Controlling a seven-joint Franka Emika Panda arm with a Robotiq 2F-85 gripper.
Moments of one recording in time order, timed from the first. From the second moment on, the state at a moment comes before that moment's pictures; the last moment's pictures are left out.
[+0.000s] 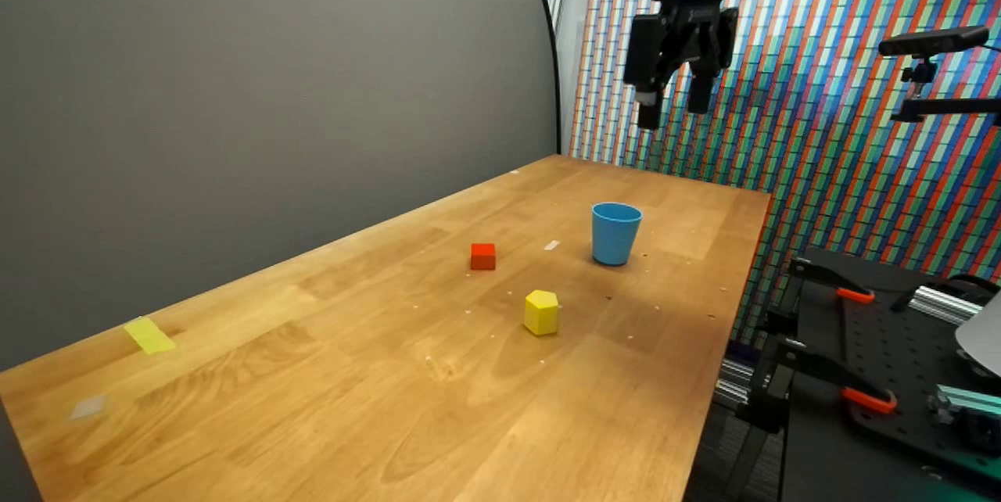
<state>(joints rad) 0.03 -0.35 0.33 -2.58 0.03 2.21 0.56</state>
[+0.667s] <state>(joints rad) 0.15 0.26 0.27 -2.42 0.02 2.55 0.58</state>
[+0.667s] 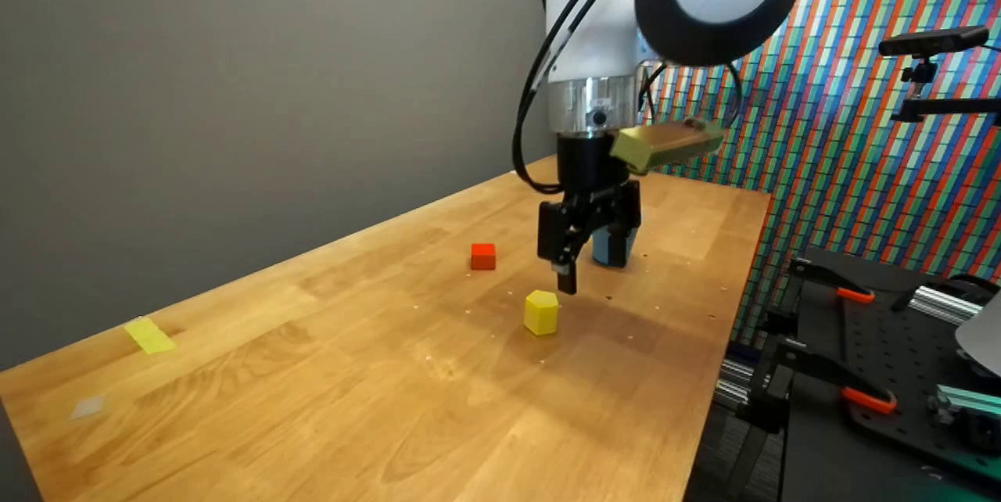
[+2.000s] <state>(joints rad) 0.50 0.57 -0.01 -2.11 -0.14 2.58 0.74</state>
